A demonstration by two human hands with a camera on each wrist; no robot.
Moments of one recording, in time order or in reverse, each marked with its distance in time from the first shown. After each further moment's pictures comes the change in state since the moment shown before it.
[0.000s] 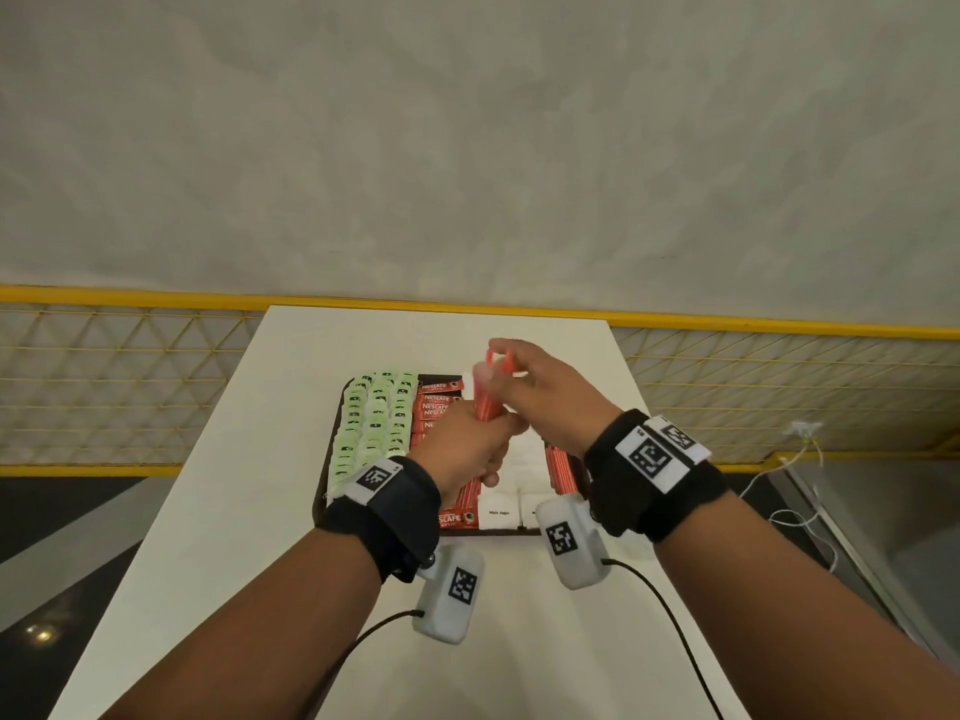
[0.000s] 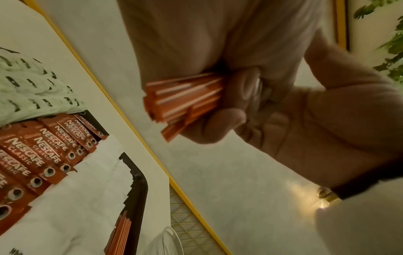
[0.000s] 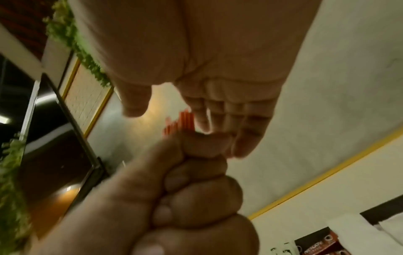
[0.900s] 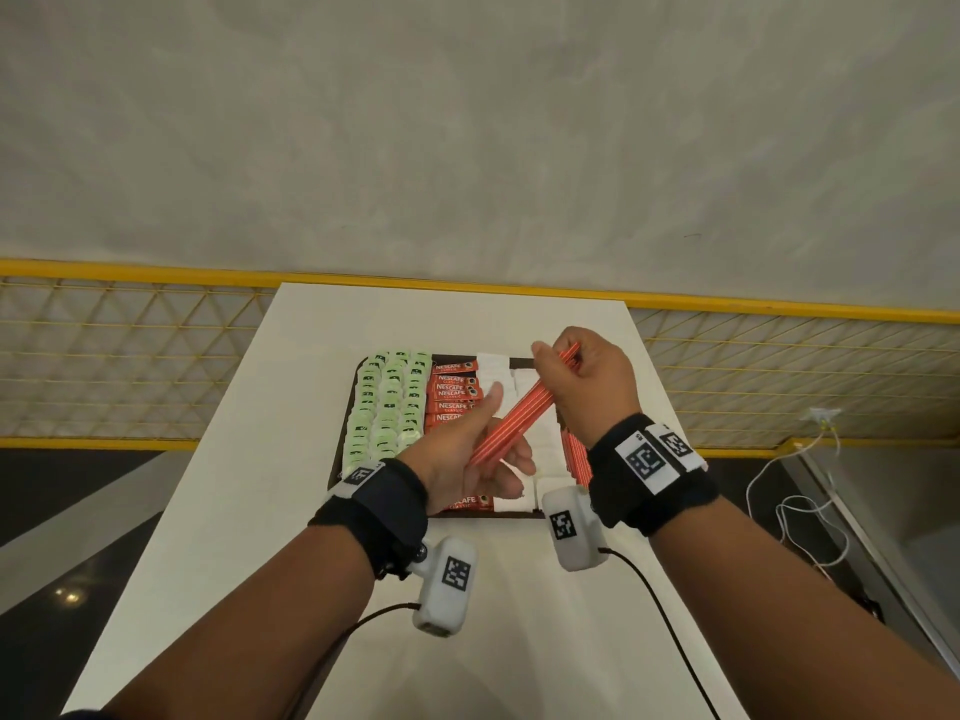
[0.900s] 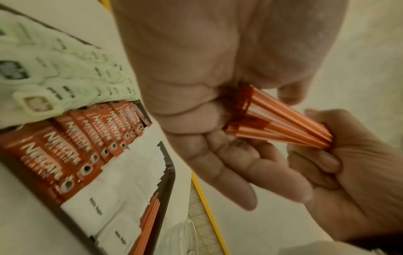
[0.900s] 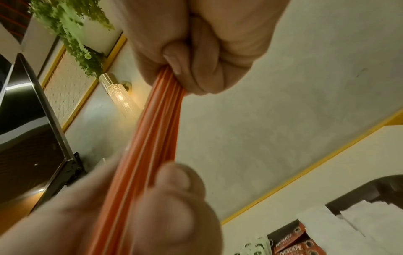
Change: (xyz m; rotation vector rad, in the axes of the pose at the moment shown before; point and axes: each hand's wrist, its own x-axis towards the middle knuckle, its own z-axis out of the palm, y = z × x) left_hand -0.002 -0.030 -0.028 -0.264 -0.221 -0.223; right_hand 0.012 0.035 0.015 0.032 0.484 -0.128
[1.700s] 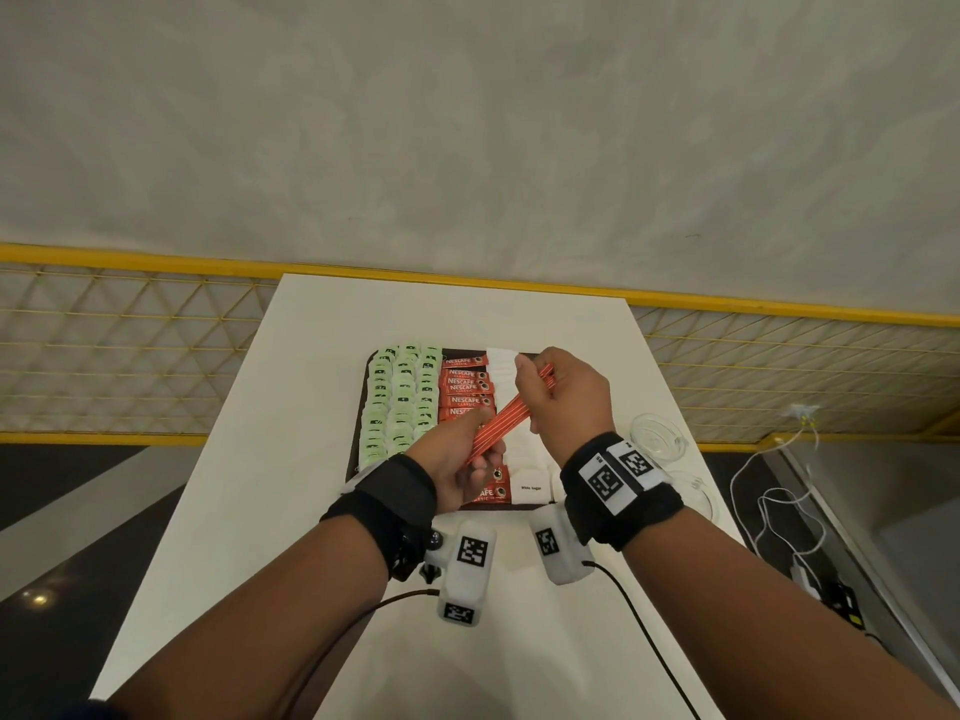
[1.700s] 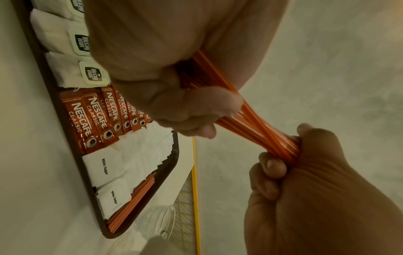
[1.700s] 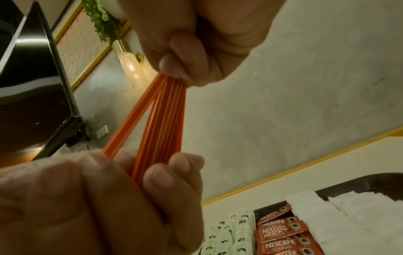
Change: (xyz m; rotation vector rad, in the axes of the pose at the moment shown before) left_hand -0.006 -0.008 -0.036 -0.212 0.290 -0.264; right_hand -0.023 -0.012 0.054 -0.214 -0.005 0.007
